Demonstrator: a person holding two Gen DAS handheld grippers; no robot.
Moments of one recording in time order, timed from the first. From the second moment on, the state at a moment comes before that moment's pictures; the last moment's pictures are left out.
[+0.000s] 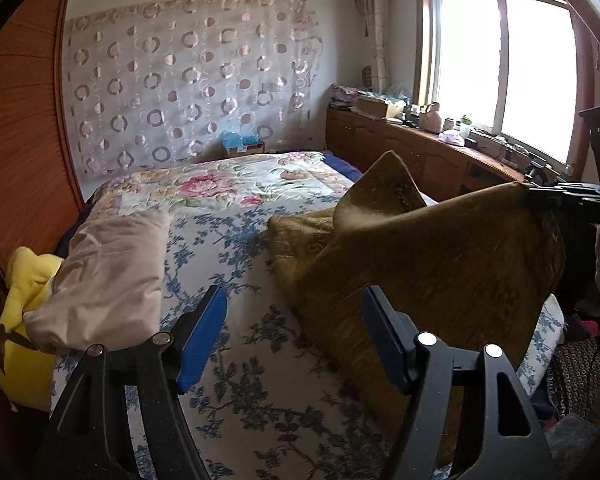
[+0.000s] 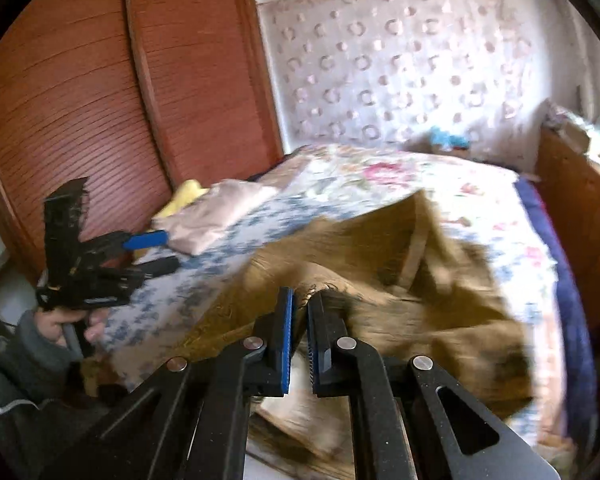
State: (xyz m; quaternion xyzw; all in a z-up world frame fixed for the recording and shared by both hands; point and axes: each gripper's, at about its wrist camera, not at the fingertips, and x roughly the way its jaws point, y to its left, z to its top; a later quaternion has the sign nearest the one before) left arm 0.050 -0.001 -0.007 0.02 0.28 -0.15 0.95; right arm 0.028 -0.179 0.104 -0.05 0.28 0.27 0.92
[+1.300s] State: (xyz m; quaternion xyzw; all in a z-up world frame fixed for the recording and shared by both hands) left arm 0.180 -0.049 -0.028 0.05 0.33 -0.15 0.93; right arm 0.265 -0.218 0.030 -0.10 0.38 0.24 0.89
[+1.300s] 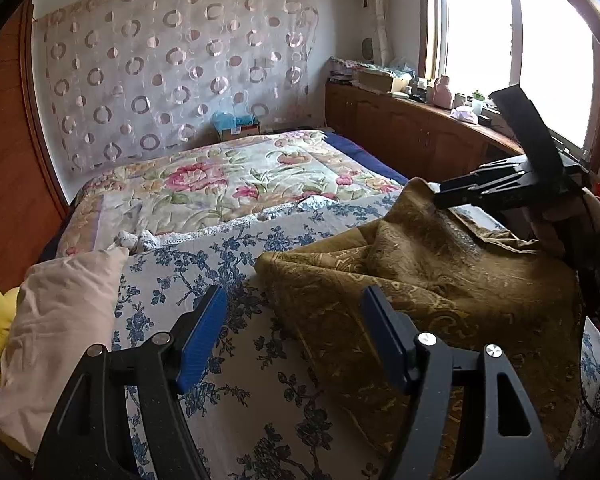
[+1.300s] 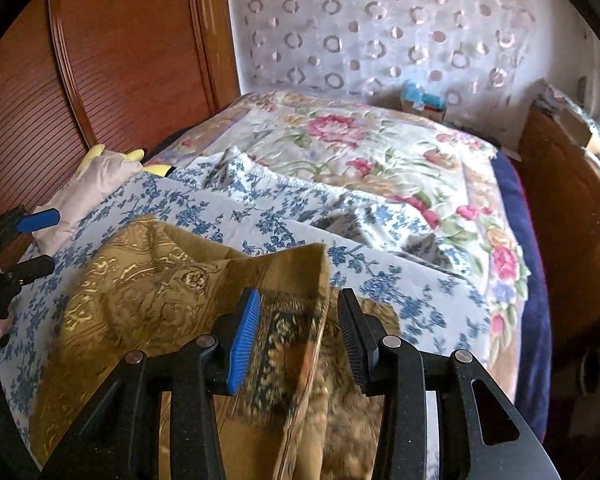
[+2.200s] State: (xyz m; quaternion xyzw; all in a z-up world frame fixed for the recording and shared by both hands) left arm 0.185 -0.043 -0.043 0.03 0.35 -0.15 0.92; right arm 0.283 -0.271 0.062 -0.03 0.33 0.19 0.92
